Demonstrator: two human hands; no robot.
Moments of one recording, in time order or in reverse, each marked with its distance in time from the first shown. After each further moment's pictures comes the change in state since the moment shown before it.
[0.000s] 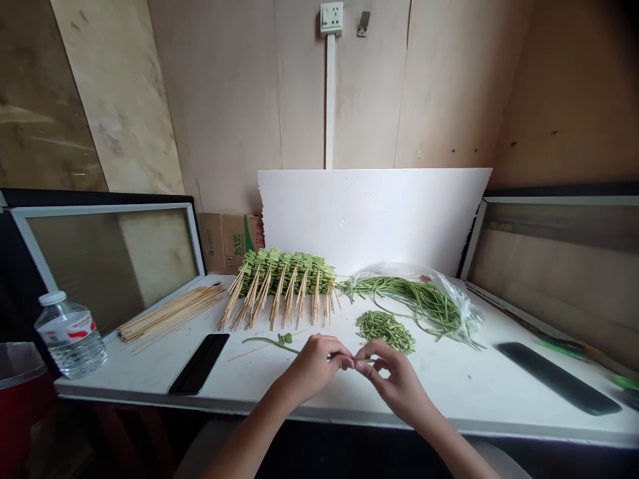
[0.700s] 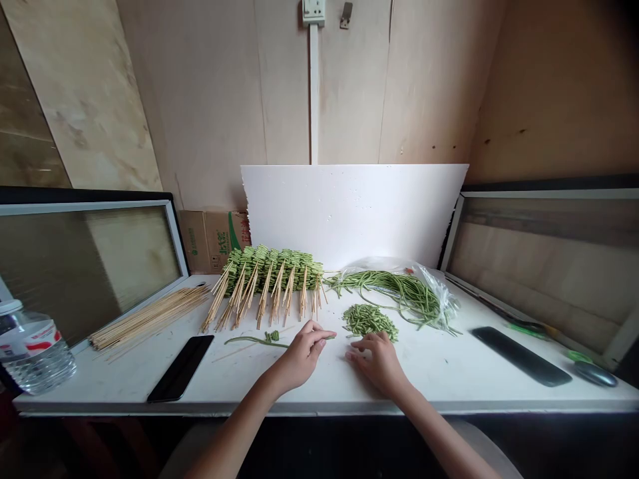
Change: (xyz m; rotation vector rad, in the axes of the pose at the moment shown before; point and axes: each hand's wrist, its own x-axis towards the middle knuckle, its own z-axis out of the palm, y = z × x) left_hand 0.004 -0.041 0.006 -0.022 -0.019 -0.066; right_hand 0.008 0.101 -0.005 -0.577 0.141 0.049
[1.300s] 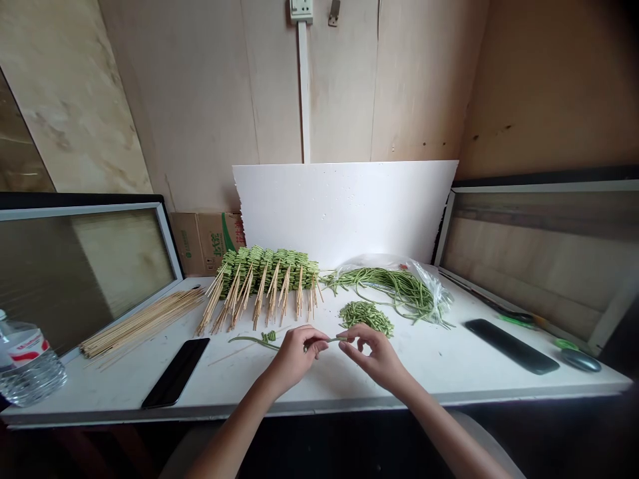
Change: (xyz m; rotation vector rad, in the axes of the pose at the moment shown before) left_hand 0.003 0.005 0.005 -0.038 0.120 0.023; right_hand 0.002 -0.060 -0.044 0.509 -0.093 -0.064
